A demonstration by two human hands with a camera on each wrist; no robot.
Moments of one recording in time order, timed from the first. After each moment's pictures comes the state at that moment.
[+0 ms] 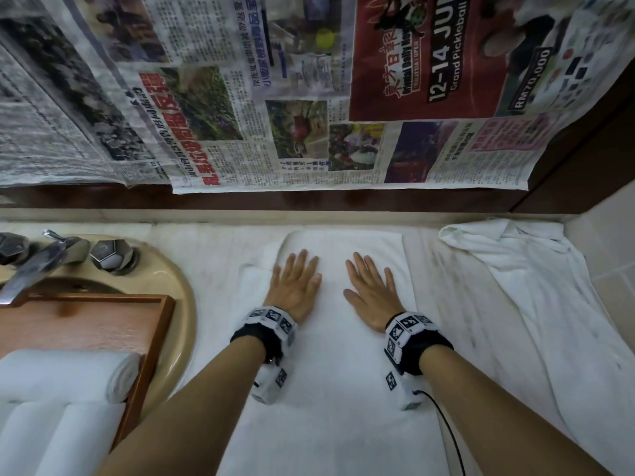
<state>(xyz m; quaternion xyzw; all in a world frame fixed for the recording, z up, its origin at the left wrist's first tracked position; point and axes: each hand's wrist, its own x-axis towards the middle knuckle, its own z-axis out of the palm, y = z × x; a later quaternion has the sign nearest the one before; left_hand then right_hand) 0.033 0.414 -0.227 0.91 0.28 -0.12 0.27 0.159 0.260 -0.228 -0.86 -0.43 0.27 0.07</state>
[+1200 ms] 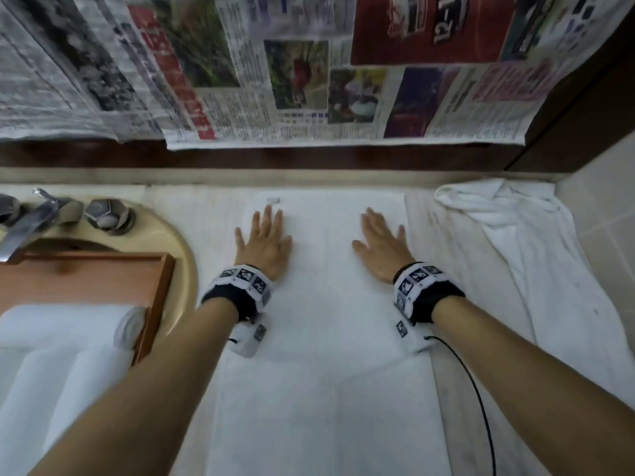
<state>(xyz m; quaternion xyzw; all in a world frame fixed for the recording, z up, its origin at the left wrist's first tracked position) 0.004 0.436 -0.202 0.91 0.32 -0.14 0.21 0.162 0.251 -0.189 -0.88 -0.38 0.29 0.05</state>
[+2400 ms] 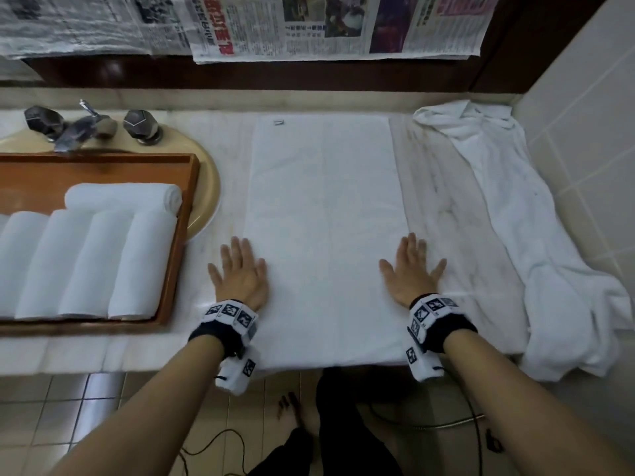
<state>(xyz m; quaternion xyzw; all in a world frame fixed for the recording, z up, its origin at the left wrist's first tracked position) -0.237 0.283 -0.224 0.86 0.43 -0.13 0.22 -0.040 0.055 -0.212 -0.94 -0.22 0.28 -0.02</state>
